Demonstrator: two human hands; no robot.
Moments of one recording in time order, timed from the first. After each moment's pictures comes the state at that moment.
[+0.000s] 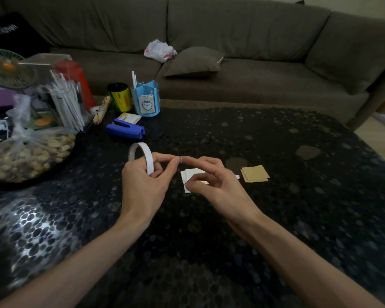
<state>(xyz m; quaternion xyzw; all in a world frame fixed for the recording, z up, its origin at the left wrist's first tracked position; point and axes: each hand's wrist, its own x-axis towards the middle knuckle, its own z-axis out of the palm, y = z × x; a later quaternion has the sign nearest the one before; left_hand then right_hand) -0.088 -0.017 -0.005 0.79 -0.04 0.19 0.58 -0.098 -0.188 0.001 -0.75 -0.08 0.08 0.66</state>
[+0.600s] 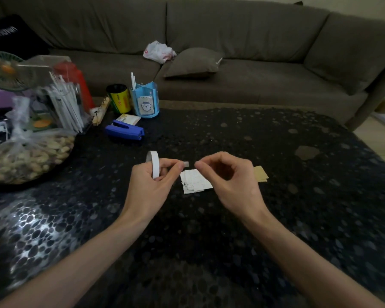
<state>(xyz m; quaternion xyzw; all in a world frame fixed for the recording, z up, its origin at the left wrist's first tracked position) -0.086 -0.019 -0.005 0.77 -0.03 0.09 0.63 -0.092 -0.204 -0.001 -0.82 -0.09 -0.14 0.54</state>
